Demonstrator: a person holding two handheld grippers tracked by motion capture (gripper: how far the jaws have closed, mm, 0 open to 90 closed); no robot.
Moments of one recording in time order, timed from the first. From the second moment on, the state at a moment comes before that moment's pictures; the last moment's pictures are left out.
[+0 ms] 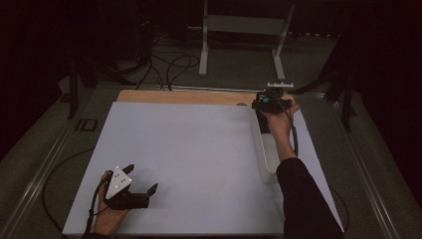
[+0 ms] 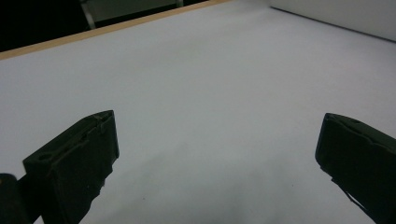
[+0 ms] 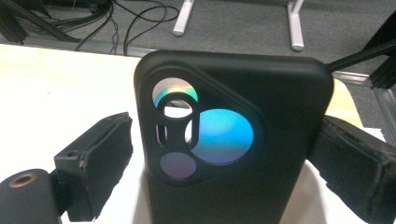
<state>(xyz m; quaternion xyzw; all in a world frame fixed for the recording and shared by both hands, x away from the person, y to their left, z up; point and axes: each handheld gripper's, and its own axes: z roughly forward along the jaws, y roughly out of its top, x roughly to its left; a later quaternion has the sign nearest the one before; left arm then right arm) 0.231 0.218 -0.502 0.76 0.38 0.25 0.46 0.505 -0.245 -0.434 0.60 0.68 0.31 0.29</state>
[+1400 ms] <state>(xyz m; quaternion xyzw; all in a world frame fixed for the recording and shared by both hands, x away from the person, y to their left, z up) 0.232 0.215 -0.503 0.76 0.38 0.25 0.46 0.386 -0.248 -0.407 0.48 0.72 0.43 0.24</state>
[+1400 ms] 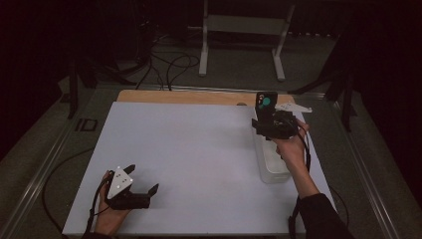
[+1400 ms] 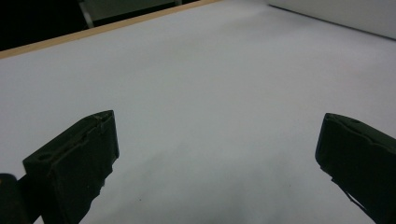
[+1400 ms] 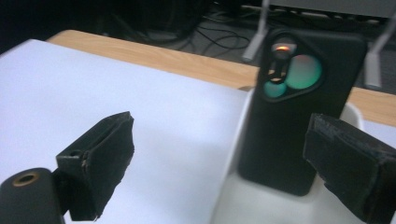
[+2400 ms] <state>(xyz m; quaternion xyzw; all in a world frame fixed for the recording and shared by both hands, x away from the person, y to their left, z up) 0.232 0.215 -0.503 0.76 0.38 0.25 0.46 0.286 -0.274 -0.433 0.42 0.73 0.49 0.24</state>
